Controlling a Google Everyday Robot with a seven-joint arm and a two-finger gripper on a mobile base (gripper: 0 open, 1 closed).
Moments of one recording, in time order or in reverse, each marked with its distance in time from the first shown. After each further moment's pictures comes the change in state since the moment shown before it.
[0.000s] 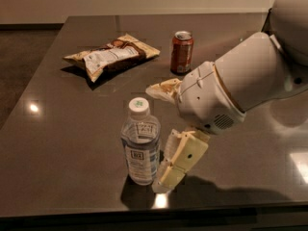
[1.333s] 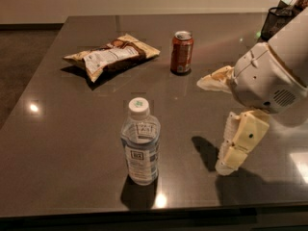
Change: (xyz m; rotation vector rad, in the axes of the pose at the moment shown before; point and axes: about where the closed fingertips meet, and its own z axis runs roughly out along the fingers) arm 0.073 -0.018 -0.073 0.012 0.220 0.084
